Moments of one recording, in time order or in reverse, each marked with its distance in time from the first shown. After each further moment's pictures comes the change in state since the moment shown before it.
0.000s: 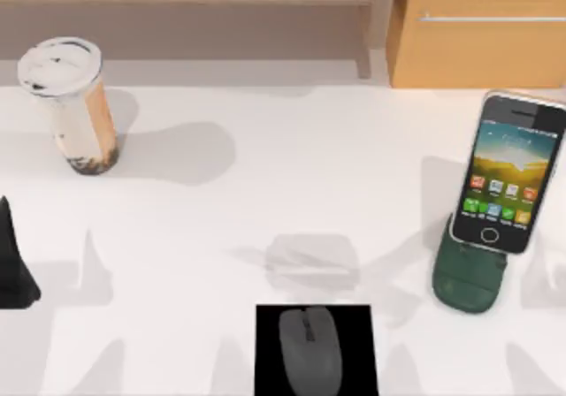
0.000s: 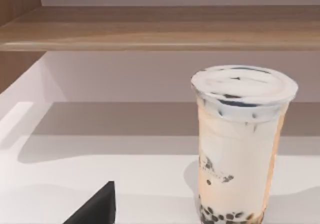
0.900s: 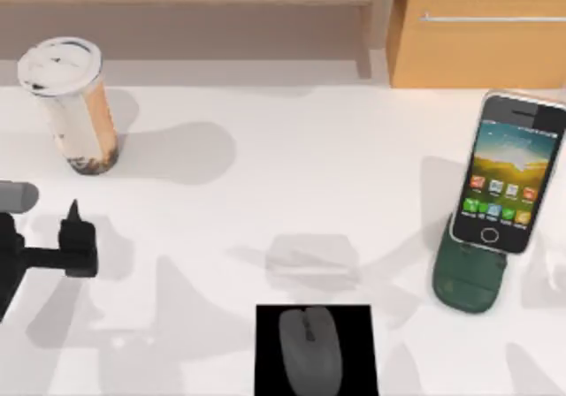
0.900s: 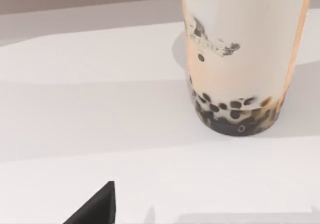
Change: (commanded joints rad) left arm -0.110 1.247 0.111 0.804 -0.091 0.072; right arm 0.000 0.000 0.000 0.000 0.000 0.000
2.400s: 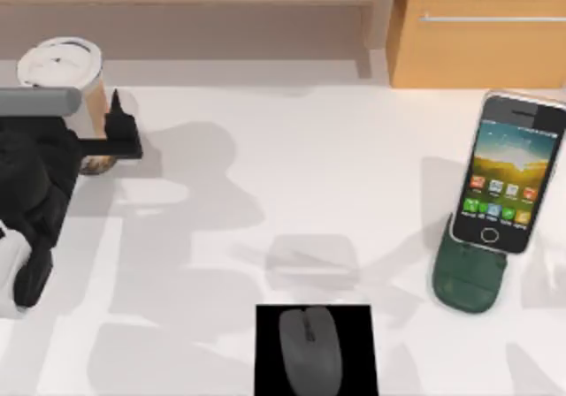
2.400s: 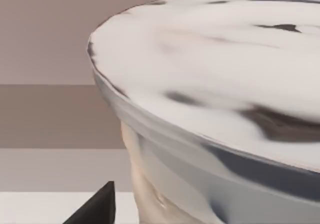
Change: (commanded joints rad) left arm -0.006 0.795 0.466 0.593 0.024 -0.088; right arm 0.000 0.000 0.000 0.000 0.000 0.000
